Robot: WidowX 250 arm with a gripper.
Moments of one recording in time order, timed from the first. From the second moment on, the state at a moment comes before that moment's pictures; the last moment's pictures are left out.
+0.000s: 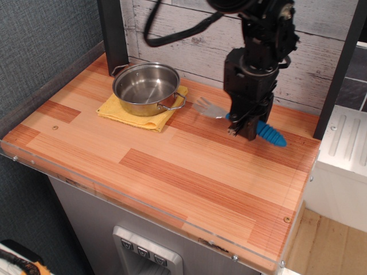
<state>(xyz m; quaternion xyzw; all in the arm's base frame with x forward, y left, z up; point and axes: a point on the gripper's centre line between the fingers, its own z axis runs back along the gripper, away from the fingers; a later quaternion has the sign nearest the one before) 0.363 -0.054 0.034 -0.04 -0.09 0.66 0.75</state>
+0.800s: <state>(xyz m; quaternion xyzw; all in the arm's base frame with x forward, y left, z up) 0.389 -0.066 0.015 -0.06 -0.07 0.63 0.77</state>
